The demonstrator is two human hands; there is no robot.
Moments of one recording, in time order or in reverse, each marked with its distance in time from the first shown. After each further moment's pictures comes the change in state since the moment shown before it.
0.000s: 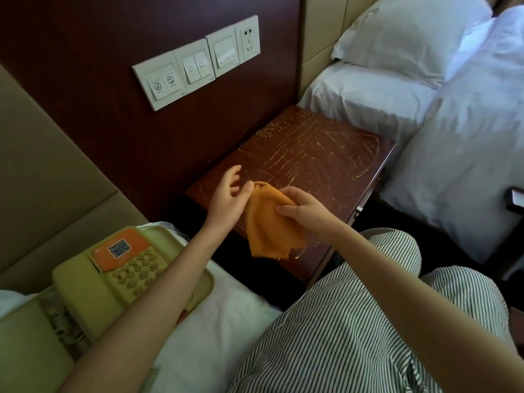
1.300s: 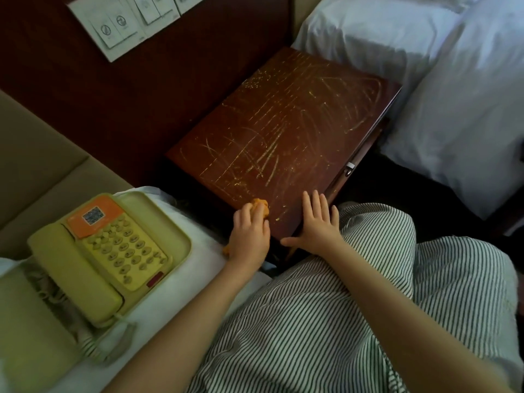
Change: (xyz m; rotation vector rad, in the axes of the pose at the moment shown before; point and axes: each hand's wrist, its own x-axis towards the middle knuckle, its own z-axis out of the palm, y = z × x) left_hand -0.084 -0.088 0.109 0.788 0.022 0.210; right_hand -0.042 0.129 -0.010 -0.932 0.028 0.216
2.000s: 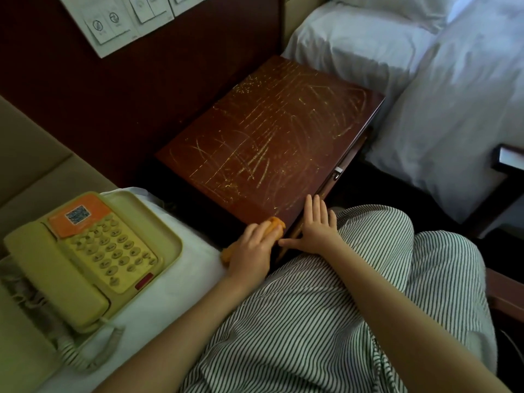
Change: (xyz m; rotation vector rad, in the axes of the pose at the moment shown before) left_hand -0.026 0.006 0.004 -0.078 -0.057 0.321; right_hand -0.003 0.010 -0.007 -0.040 -0.084 0.086
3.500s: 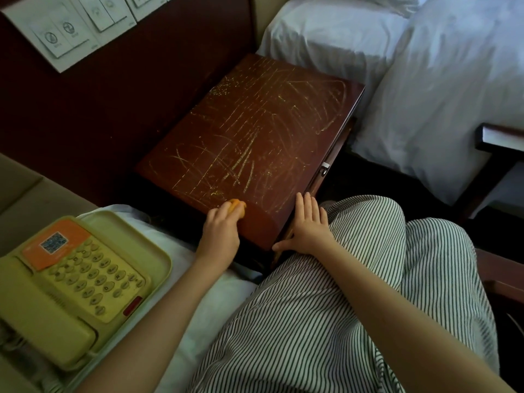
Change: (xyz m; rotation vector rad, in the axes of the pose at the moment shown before) left_hand 0.040 -0.043 -0.016 0.030 -0.005 -0.199; right_hand 0.003 -0.001 0.000 0.064 0.035 0.032
